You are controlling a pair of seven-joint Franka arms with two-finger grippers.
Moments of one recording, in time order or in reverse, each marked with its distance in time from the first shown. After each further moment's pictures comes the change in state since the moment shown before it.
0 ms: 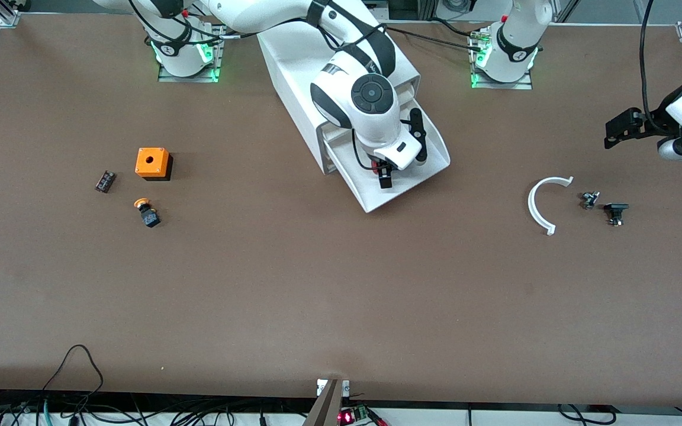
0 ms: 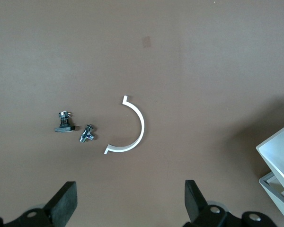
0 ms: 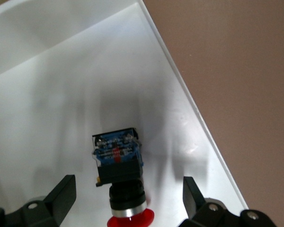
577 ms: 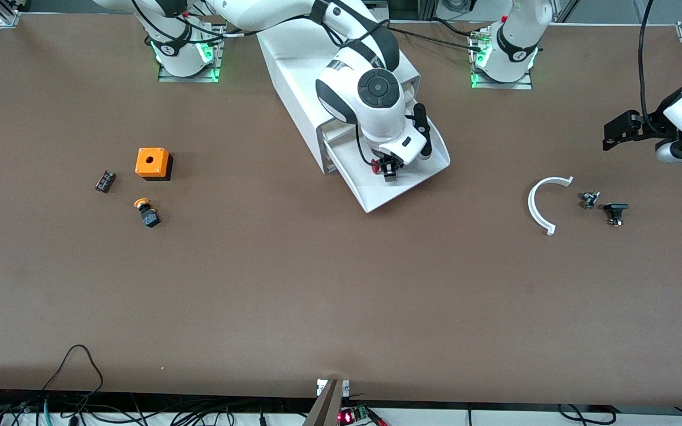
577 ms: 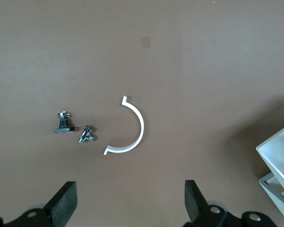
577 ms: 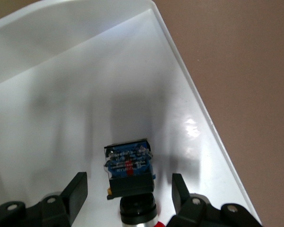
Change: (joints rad) left arm -0.003 0.007 0.001 0.007 0.000 0.001 0.000; right arm 0.014 0.006 0.000 0.001 -0.008 0.001 -0.001
